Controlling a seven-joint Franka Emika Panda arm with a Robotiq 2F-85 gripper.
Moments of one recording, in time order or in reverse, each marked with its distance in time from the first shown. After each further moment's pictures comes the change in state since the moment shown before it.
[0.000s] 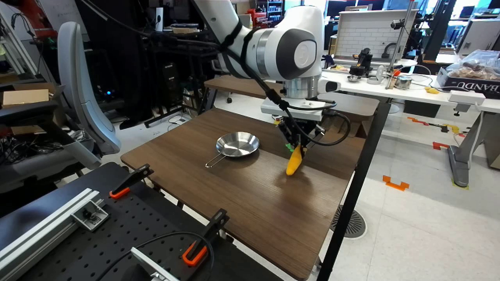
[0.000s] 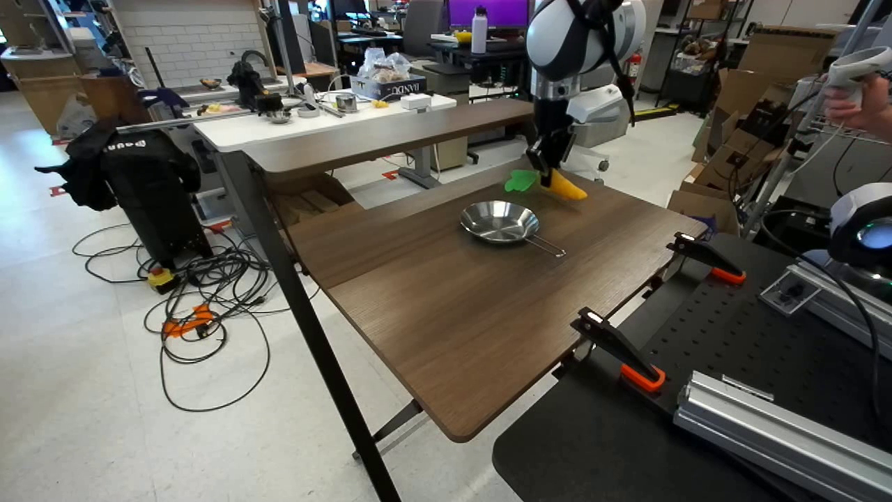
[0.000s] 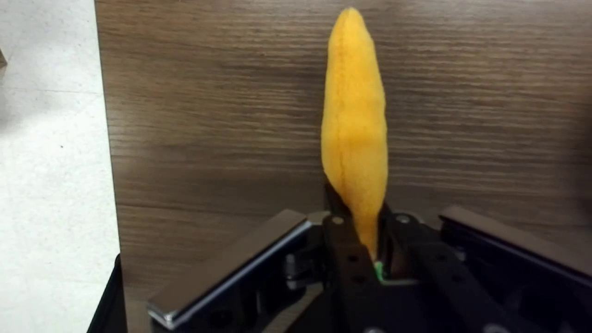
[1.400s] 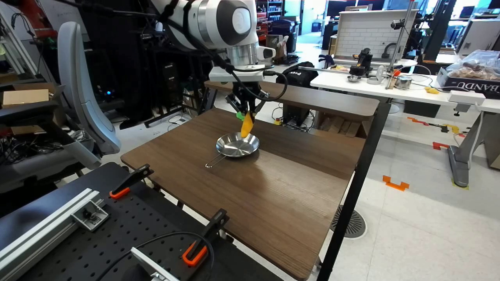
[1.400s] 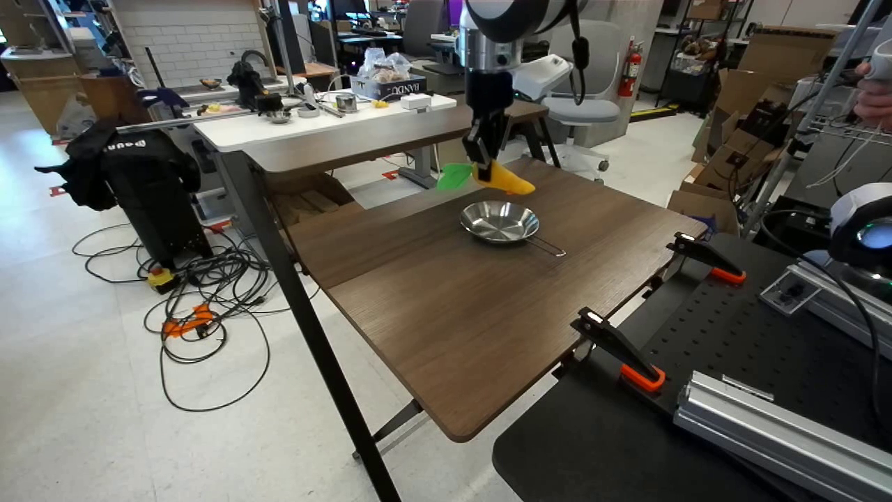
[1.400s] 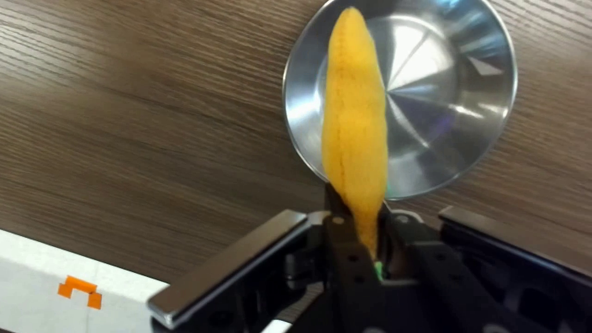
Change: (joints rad) arm 0.186 -0.164 0.083 -0.127 -0.046 0.000 0.000
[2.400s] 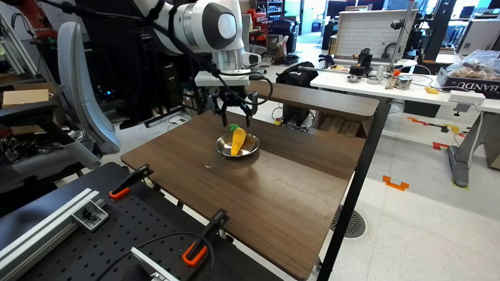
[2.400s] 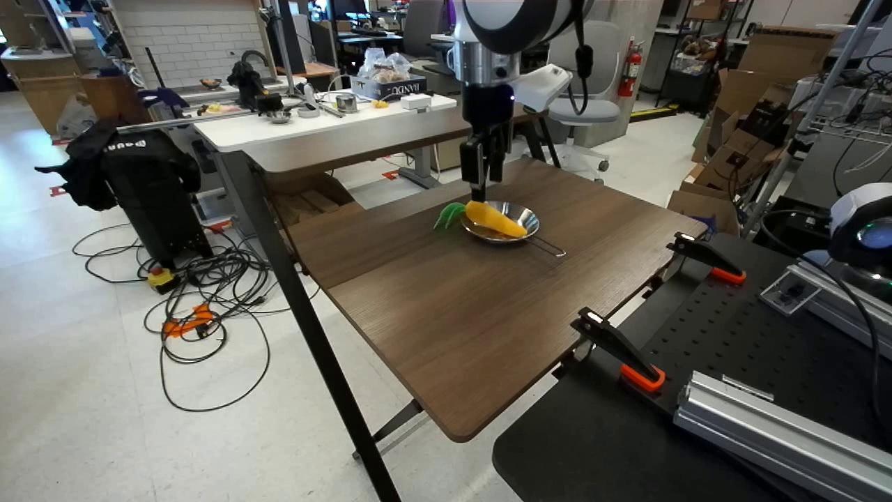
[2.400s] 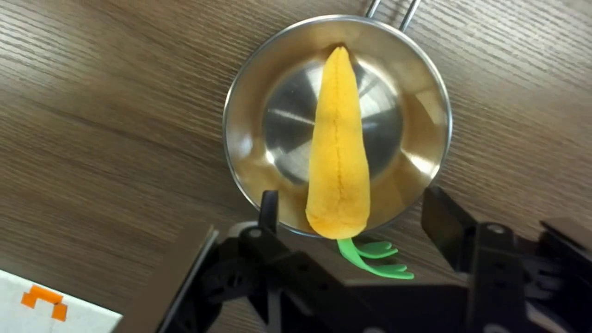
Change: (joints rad) arm 0.028 -0.032 0.018 -0.078 -0.017 0.000 0.000
